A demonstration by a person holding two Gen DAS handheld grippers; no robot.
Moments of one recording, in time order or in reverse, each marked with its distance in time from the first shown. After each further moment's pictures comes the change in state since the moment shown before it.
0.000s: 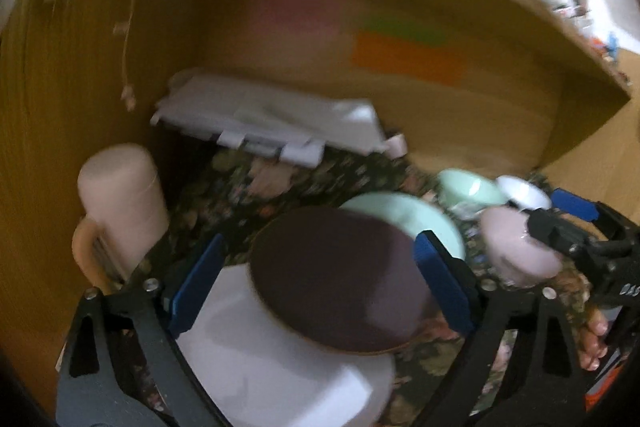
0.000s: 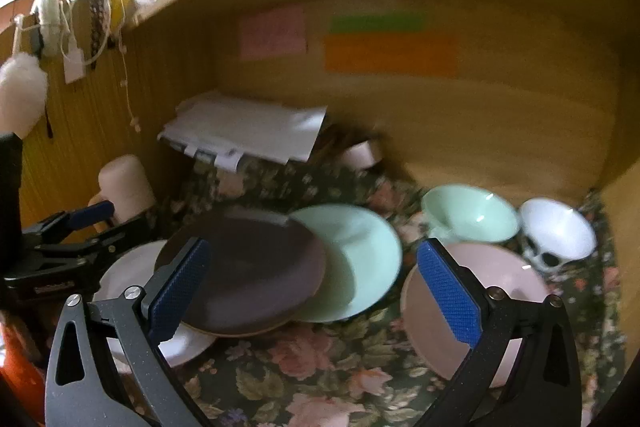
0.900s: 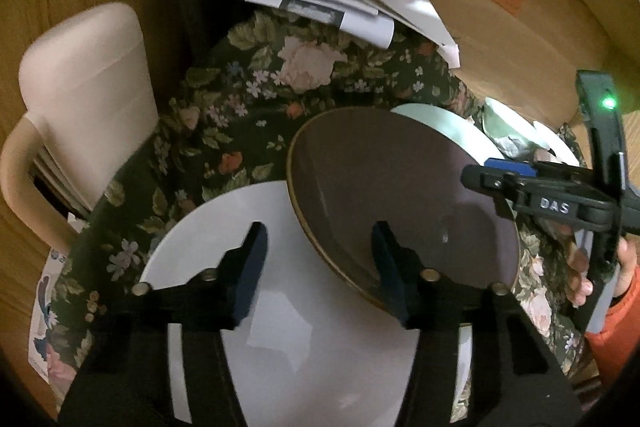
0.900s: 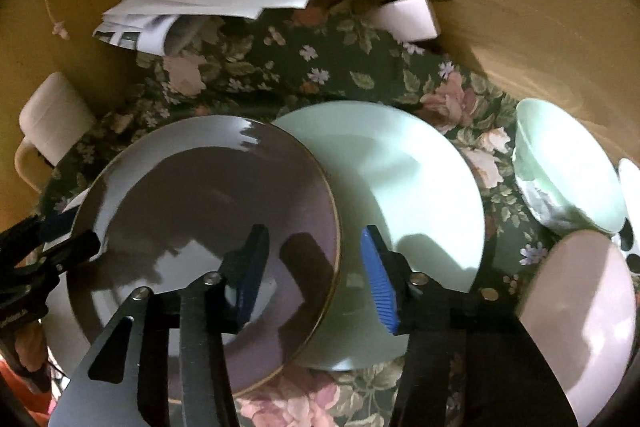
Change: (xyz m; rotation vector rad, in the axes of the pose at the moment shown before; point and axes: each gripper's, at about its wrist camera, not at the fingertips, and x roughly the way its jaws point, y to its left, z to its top) left arm 0.077 0.046 -0.033 -0.080 0.318 -0.040; right arm 0.153 -0.011 -0.008 -0.012 0.454 0.051
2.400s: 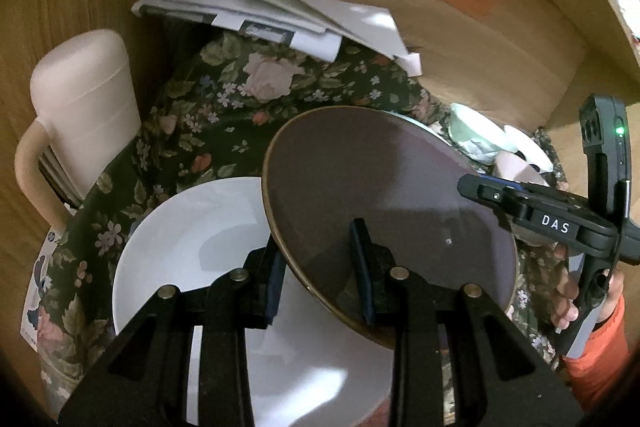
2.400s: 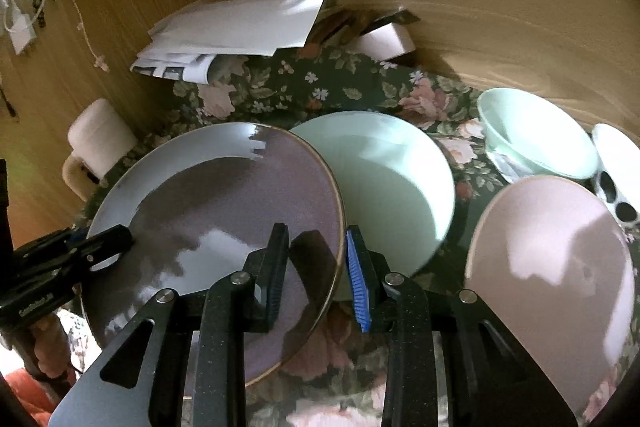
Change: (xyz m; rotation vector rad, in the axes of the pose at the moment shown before) left arm -0.033 -0.033 -0.011 0.011 -0.048 -0.043; right arm -0.063 -0.004 -0.038 0.074 -0.131 0.063
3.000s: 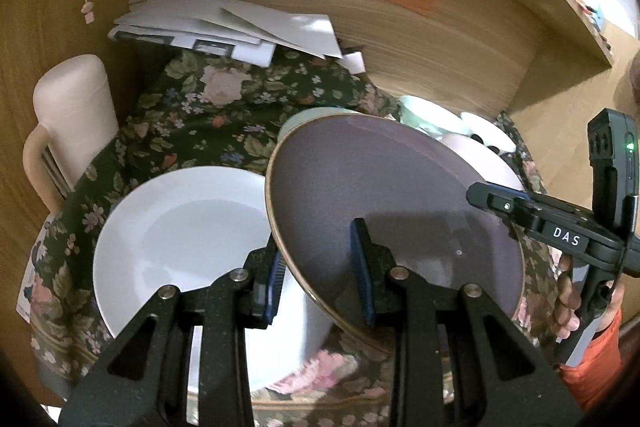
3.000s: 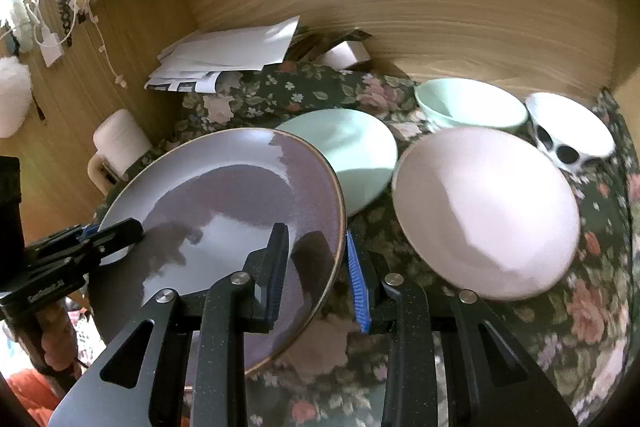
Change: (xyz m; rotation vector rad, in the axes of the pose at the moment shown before) left arm -0.032 -0.044 -0.020 0.068 -0.026 -0.062; right arm -0.065 -0.017 -0.049 0.069 -0.091 -0.033
